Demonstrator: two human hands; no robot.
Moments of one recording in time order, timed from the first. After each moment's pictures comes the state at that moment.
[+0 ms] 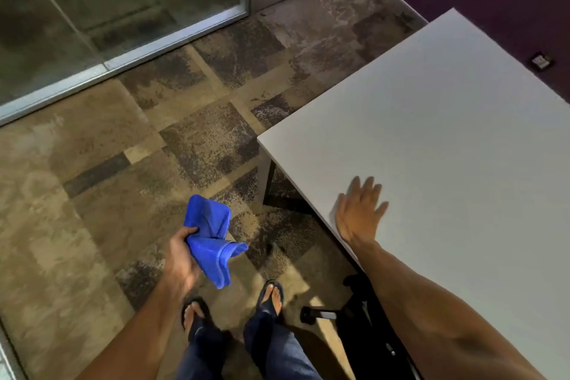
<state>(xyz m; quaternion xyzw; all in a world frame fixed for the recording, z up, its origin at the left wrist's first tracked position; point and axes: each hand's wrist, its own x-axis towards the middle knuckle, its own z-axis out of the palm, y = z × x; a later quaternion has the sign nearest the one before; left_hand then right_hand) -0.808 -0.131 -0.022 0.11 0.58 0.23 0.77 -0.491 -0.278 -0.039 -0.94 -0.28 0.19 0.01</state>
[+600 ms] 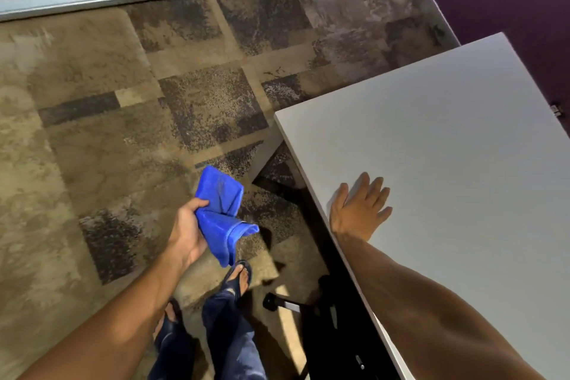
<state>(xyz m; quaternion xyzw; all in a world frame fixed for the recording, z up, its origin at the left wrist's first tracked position) -0.783 -0.147 -0.065 0.04 0.55 0.24 0.80 -0.491 -0.255 -0.068 -0.96 -0.26 0.05 -0.03</state>
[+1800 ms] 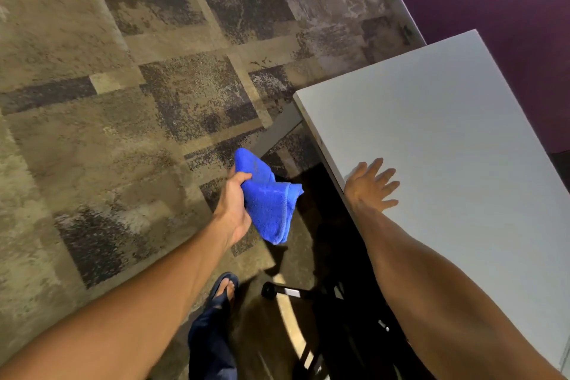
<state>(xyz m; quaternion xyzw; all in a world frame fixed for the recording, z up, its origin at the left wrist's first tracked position) -0.776 -0.148 -0.047 0.04 0.47 0.23 0.85 -0.526 -0.234 -0.060 -0.99 -0.08 0.12 -0.02</state>
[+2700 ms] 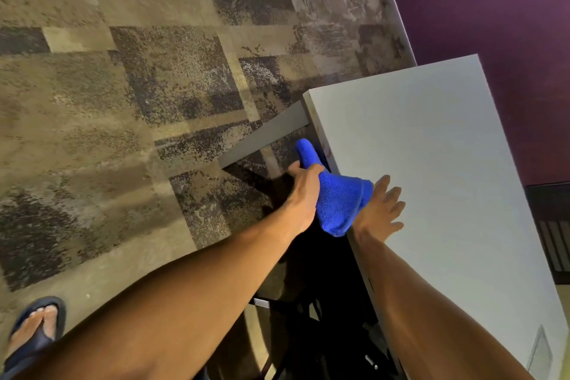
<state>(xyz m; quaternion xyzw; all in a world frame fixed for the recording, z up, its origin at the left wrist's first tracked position) -0.638 -0.150 -0.070 0.08 0.45 0.15 0.88 -0.505 -0.249 -0.087 -0.99 -0.13 0.01 -0.07</state>
